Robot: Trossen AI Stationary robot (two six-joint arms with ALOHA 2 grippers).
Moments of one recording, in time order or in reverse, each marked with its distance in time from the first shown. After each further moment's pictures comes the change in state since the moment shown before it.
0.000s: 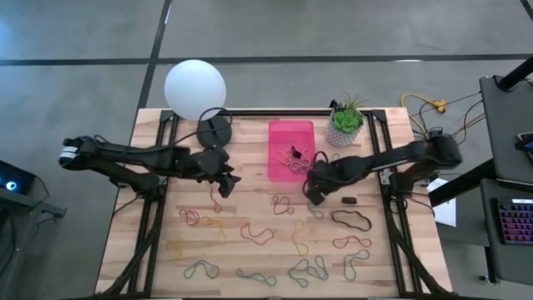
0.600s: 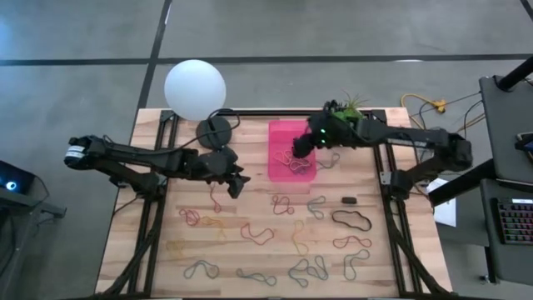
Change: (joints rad) left arm 0.000 0.079 0.015 0.126 -0.011 0.004; right arm -0.314 -0.111 0.283 0.180 0.033 -0.243
